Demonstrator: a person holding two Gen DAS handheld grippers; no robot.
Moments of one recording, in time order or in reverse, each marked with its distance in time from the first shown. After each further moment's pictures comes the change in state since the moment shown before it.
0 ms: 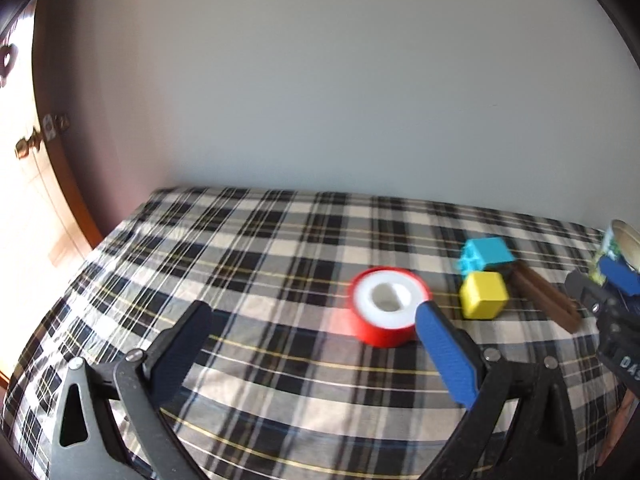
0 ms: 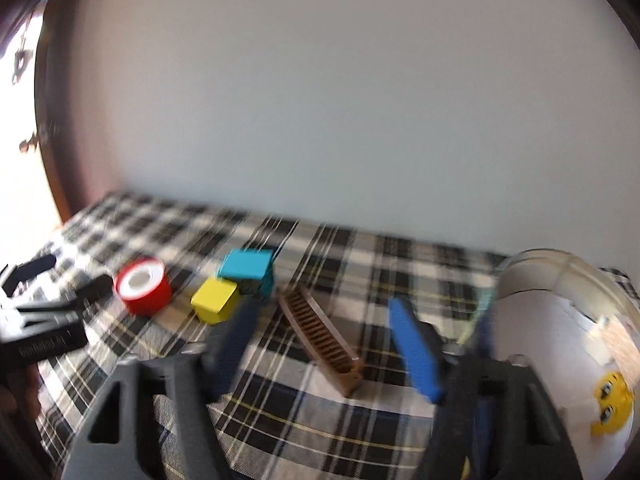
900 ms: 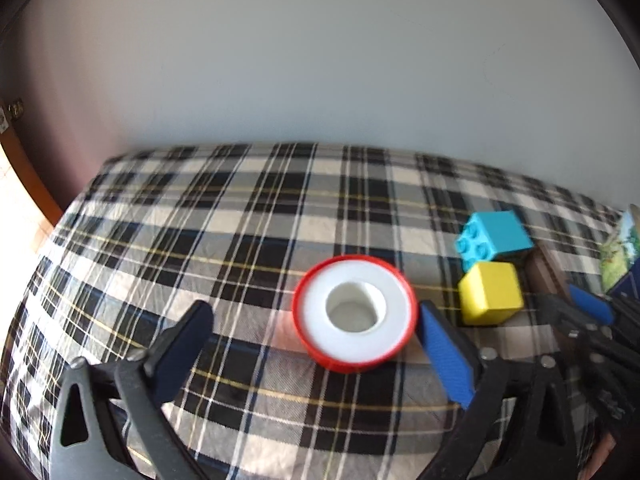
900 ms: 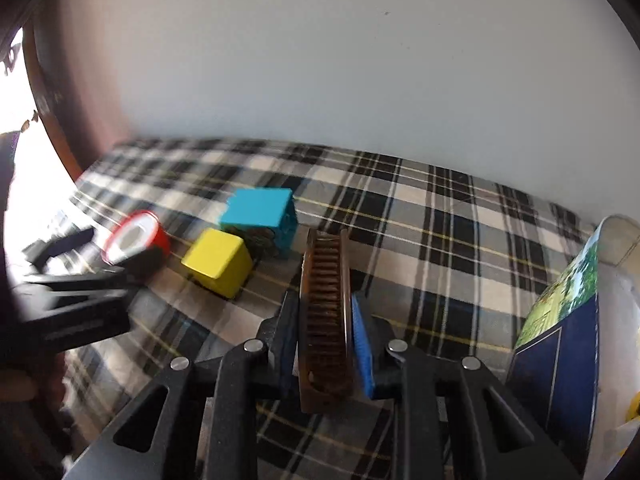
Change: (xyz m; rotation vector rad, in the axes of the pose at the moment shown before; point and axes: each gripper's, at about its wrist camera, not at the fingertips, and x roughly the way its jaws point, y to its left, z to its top) left arm 0.068 -0.033 0.019 0.039 0.226 -0.046; right arm 0.052 -0.006 -0.002 0.041 0.217 0.155
